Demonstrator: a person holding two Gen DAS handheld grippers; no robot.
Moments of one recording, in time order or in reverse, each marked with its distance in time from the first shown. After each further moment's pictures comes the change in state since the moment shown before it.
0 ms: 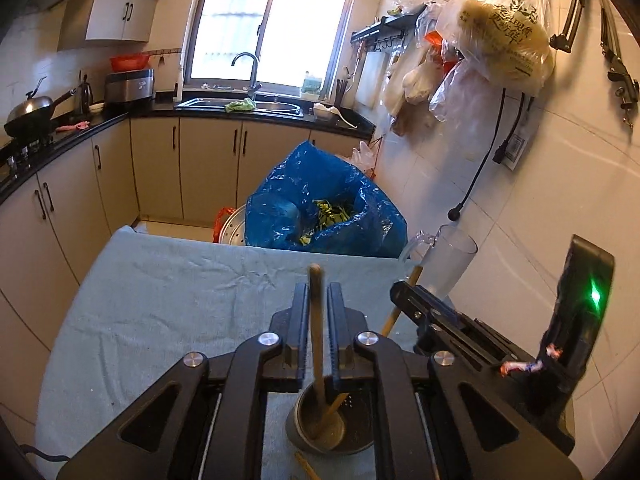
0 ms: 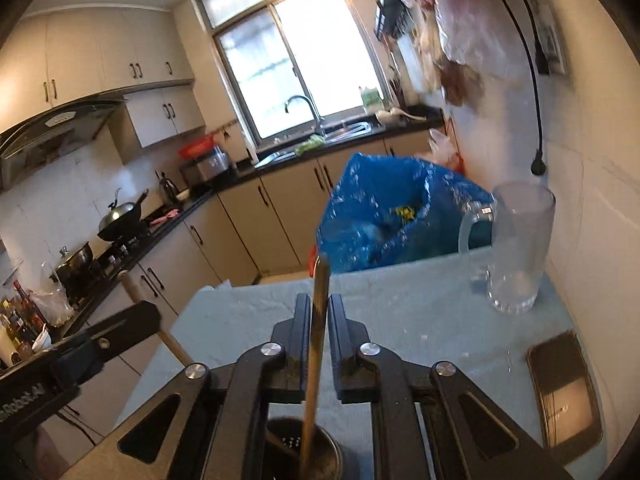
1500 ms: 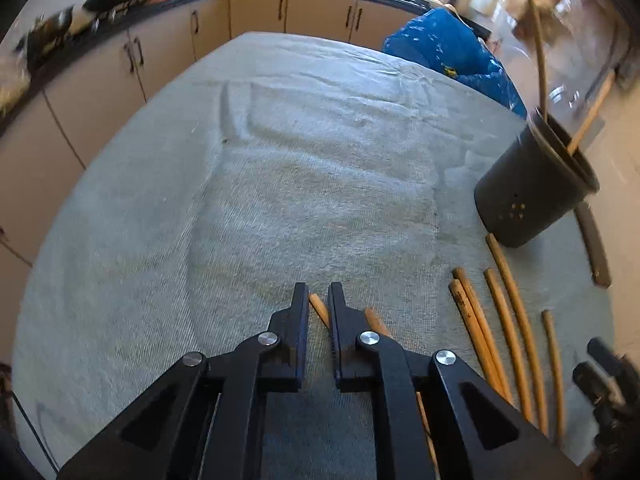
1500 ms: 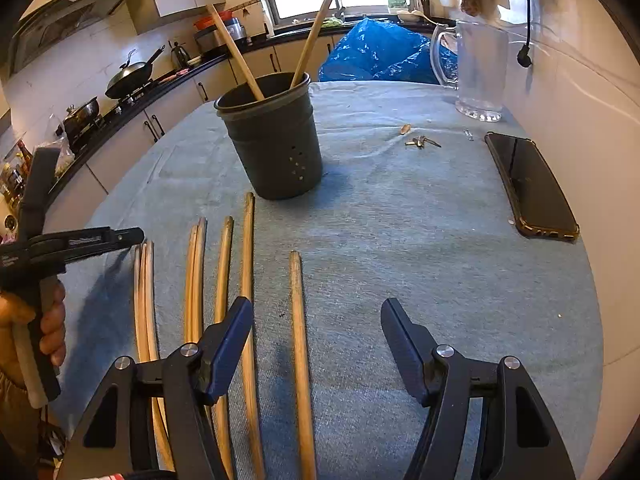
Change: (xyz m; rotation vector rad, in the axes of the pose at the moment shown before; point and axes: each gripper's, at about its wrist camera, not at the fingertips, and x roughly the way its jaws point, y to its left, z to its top) left arm -0.001 0.115 -0.205 -0.168 0.370 0.303; right arm -0.088 -0.034 -0.185 -0.189 0.407 -0.017
